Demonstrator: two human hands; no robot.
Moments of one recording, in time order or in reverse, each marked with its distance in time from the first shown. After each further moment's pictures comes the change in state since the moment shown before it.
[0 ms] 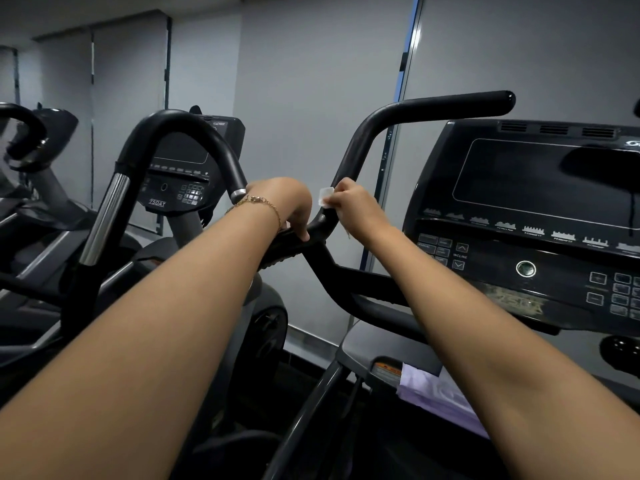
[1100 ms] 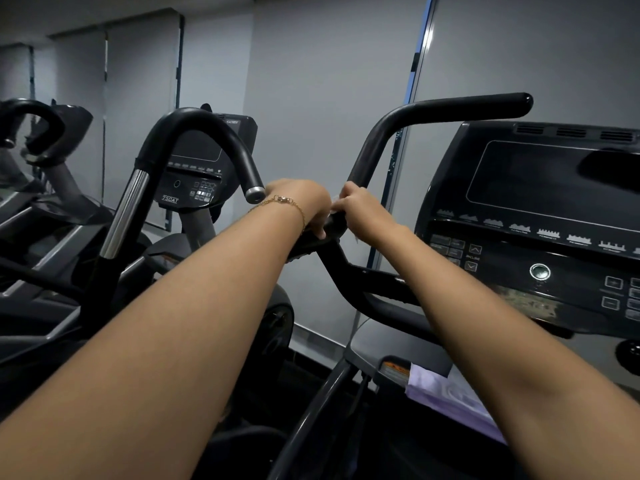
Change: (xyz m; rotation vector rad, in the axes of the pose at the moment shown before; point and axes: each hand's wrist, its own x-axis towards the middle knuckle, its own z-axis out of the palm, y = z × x) left_hand -0.020 0.003 0.002 0.098 0.148 0.029; right_hand 0.002 -0.017 -0.003 -0.066 -0.180 -0.057
